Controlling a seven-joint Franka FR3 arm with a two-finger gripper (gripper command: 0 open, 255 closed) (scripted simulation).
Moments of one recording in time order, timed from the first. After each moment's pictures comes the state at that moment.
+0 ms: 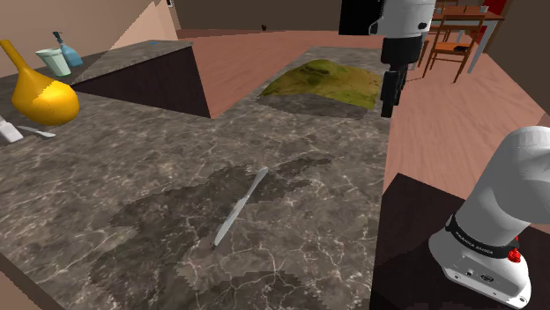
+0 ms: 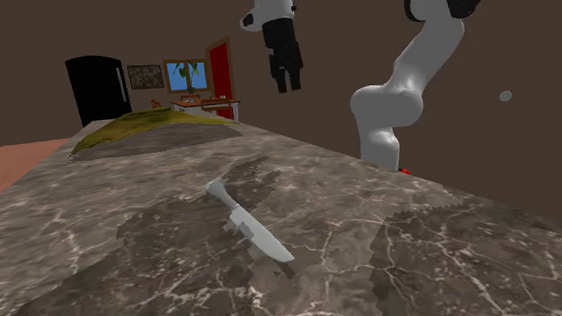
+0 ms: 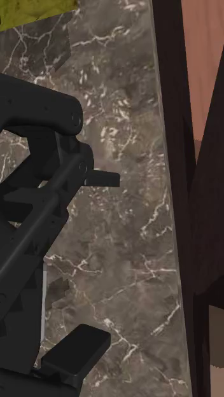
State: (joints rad) arm 0.02 -0.78 0.00 -2.44 0.08 1.54 -0.13
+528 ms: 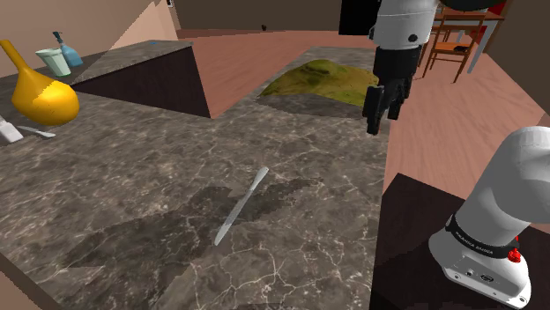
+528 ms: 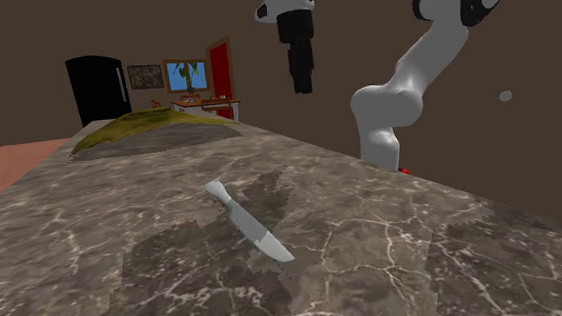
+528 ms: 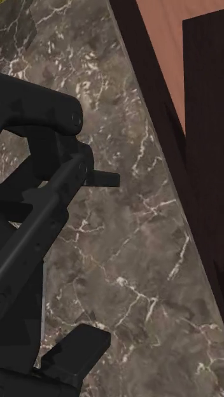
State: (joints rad) arm 0.00 -0.84 0.22 -2.46 0.21 1.56 0.24
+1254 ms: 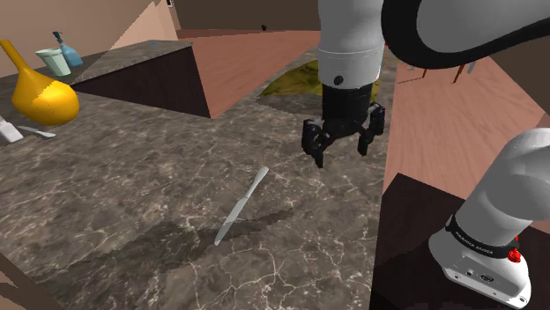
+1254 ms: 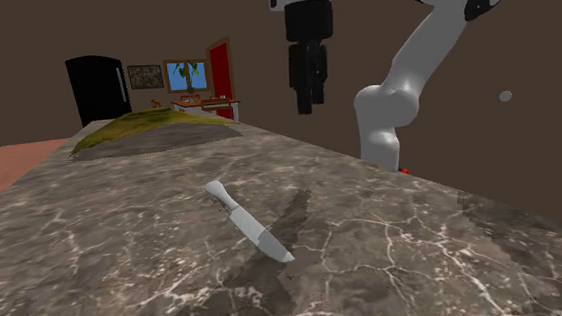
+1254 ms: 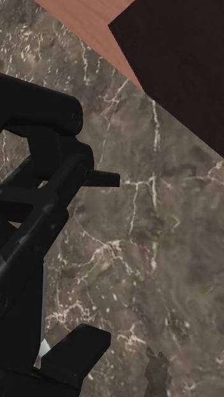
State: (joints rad) arm -0.13 -0.67 0.66 -2.29 0.34 1.67 0.92
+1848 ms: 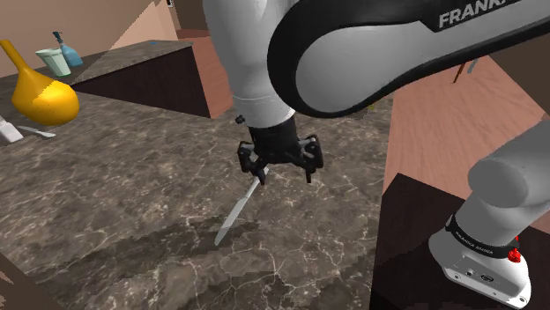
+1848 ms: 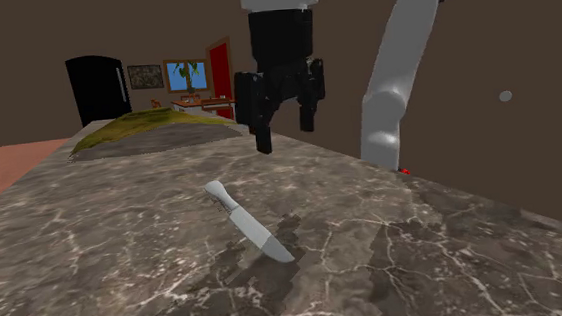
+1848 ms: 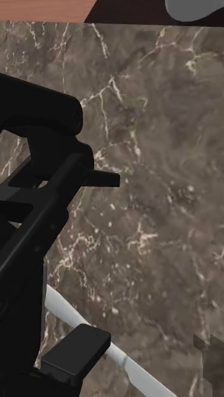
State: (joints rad) arm -0.49 -0.27 1.18 -1.98 0.15 1.74 1.57
